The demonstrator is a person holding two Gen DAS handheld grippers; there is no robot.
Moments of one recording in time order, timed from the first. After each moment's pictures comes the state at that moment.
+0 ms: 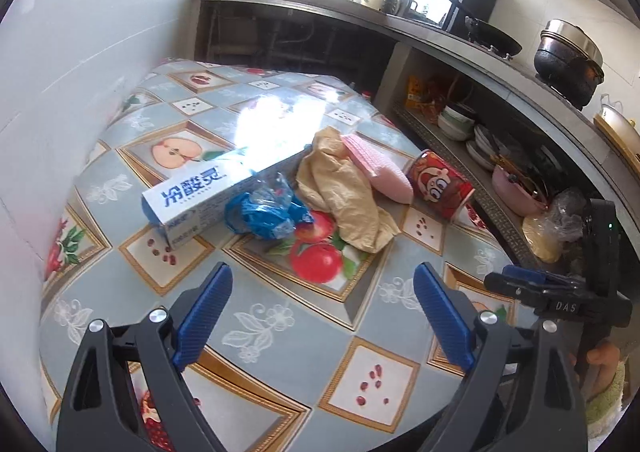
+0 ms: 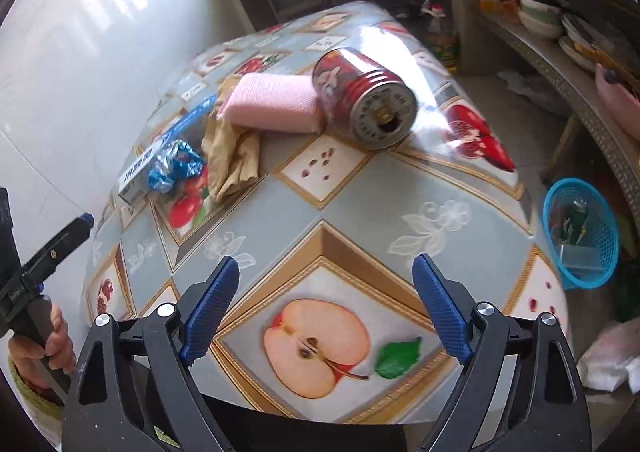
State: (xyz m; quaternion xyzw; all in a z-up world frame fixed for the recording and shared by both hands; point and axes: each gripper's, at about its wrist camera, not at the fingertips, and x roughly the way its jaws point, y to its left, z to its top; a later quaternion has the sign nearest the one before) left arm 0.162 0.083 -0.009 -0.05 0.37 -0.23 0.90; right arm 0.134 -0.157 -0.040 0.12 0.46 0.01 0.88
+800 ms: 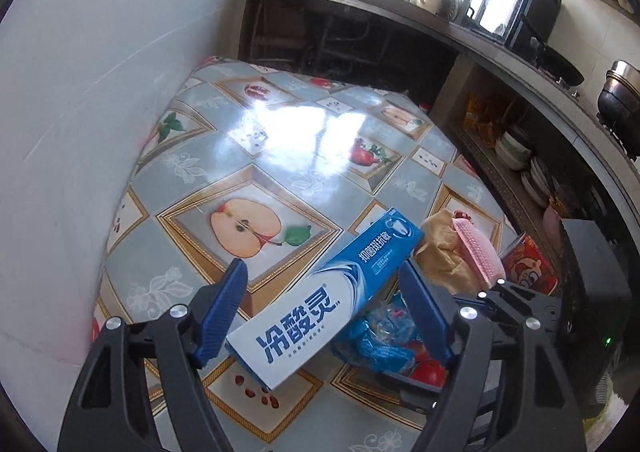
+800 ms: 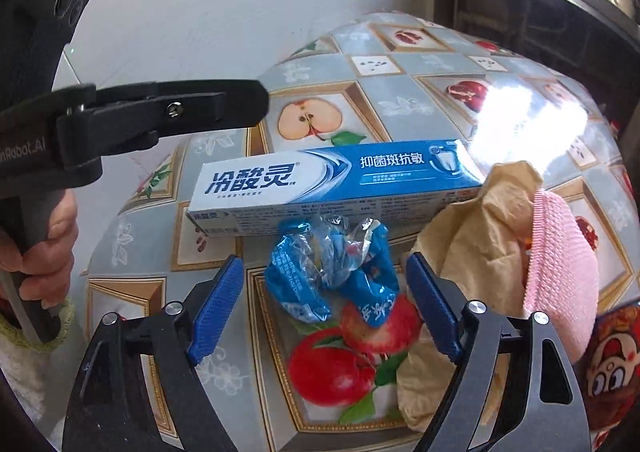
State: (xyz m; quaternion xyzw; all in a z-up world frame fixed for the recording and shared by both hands) left arm 0.309 0.124 0.001 -0.06 0.41 -0.17 0.89; right arm 0.287 0.018 -0.049 -0.08 0.46 0.24 0.85
